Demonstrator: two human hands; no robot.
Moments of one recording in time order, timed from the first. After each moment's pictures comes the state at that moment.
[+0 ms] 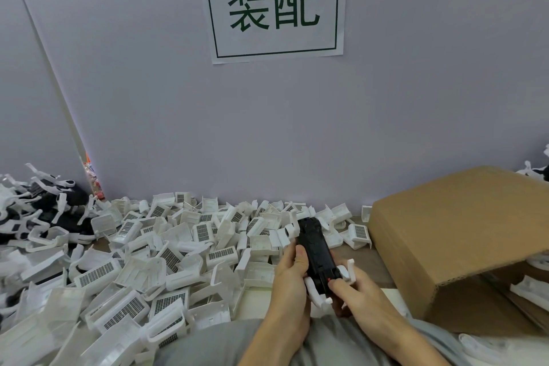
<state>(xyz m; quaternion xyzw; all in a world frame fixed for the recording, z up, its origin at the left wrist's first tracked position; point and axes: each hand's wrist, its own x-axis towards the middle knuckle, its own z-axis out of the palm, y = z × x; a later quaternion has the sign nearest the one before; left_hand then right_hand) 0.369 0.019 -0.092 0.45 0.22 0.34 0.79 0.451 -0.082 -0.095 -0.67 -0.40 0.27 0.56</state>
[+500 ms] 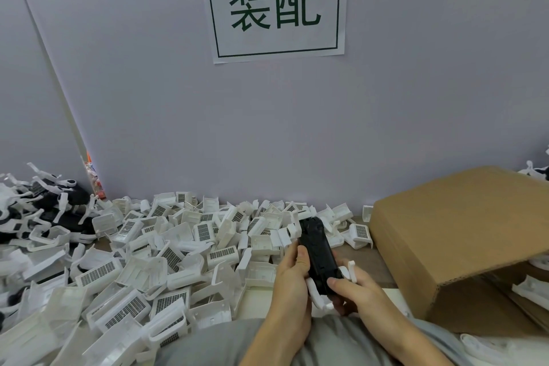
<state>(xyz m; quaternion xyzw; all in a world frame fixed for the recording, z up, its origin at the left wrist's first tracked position) 0.369 0.019 -0.092 0.43 0.22 0.34 0.81 0.452 -0.079 -0.096 -0.63 -0.38 0.32 0.60</state>
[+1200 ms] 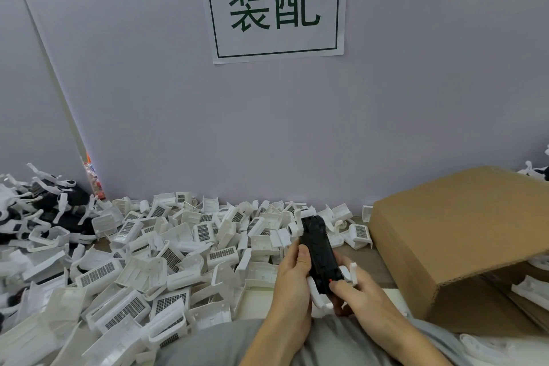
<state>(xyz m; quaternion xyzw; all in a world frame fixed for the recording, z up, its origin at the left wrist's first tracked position) 0.368 0.016 -0.090 0.45 0.22 0.35 0.79 0.450 -0.081 -0.095 -0.65 -0.41 0.29 0.57</state>
